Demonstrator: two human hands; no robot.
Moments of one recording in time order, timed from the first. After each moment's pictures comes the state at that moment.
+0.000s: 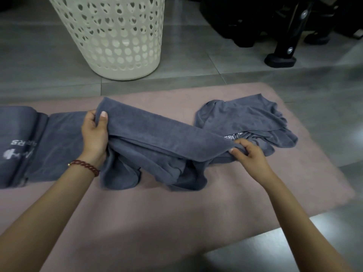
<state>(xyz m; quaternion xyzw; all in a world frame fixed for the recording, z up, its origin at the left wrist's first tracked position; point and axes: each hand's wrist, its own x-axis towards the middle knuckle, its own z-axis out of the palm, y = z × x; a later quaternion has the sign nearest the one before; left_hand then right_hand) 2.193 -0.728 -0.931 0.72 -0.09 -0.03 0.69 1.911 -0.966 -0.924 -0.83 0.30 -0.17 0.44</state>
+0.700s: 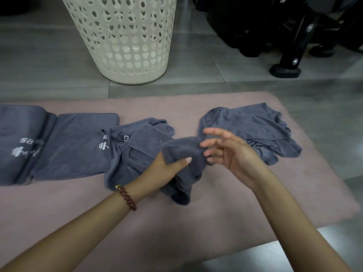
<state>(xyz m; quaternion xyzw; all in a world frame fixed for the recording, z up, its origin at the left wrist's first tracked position) 2.064 -0.759 -0.897 0.62 -0.30 -0.34 0.64 1.956 -0.912 -0.858 -0.58 0.19 -0.06 0.79</state>
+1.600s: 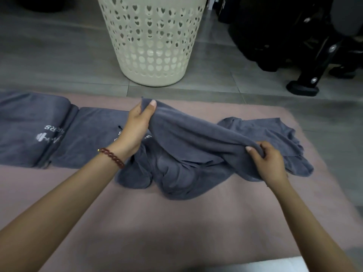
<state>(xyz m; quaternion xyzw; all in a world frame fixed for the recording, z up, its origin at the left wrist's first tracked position) 2.157 -0.749 -0.871 0.63 -0.14 -0.17 0.74 1.943 -0.981 -0.902 -0.87 0.35 -0.21 0.28</state>
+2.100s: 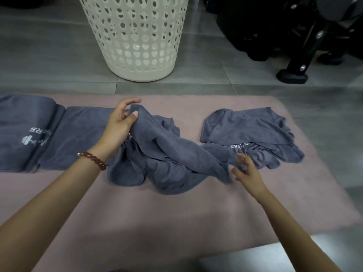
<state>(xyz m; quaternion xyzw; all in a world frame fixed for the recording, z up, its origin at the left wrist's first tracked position) 2.171 -0.730 -0.893 0.70 -0.23 -0.15 0.66 1.908 -0.973 -0.978 -0.75 0.41 -0.13 0.51</state>
